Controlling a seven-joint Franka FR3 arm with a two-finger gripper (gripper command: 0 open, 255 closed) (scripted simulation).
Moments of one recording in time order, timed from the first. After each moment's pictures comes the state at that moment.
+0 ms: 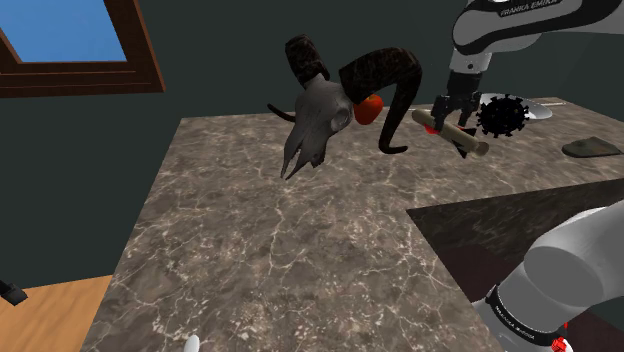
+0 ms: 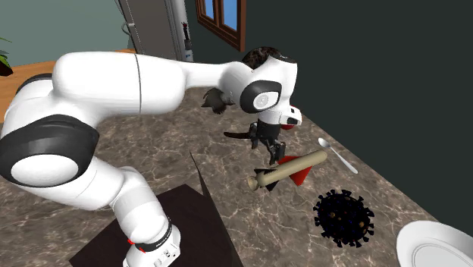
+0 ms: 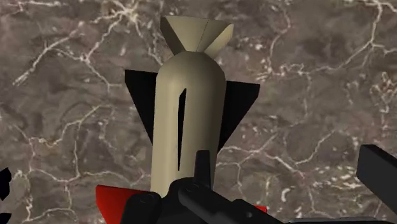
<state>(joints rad) -0.27 -0.33 -0.26 -2.21 -0.13 1.79 -0.12</state>
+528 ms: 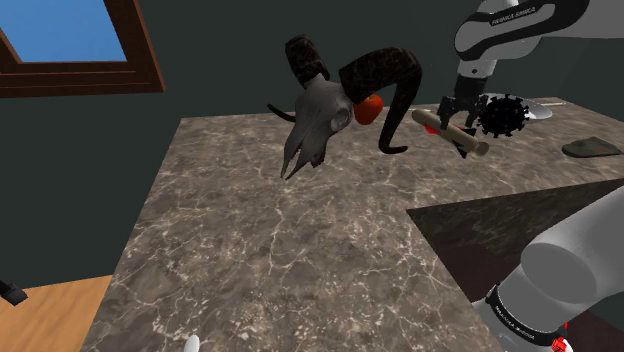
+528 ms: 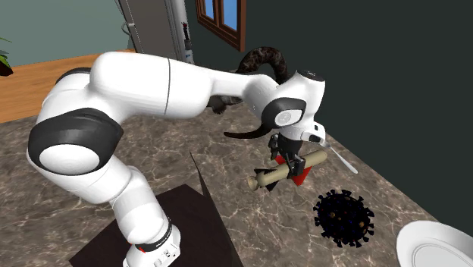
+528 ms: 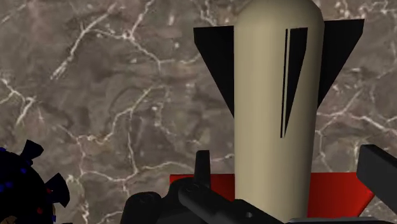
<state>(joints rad) -0.32 -0.19 -0.34 -2.13 -0.10 1.87 -0.13</state>
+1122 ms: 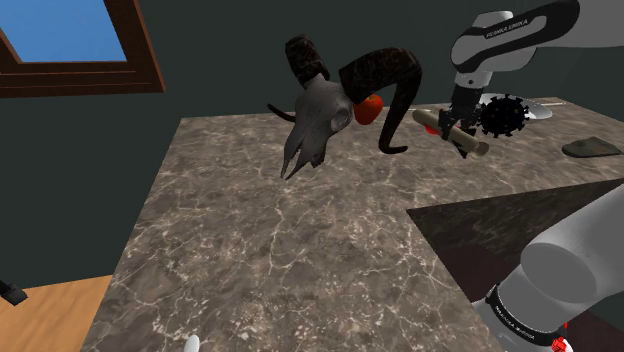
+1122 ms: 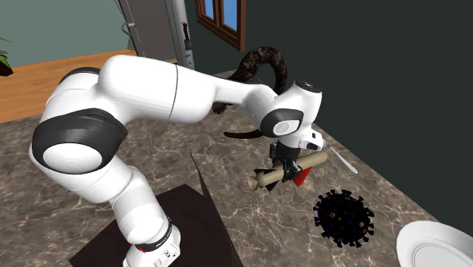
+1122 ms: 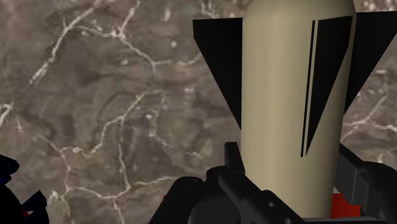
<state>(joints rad) -0.33 -0.17 -0.35 -2.19 -0.10 1.94 -0.13</state>
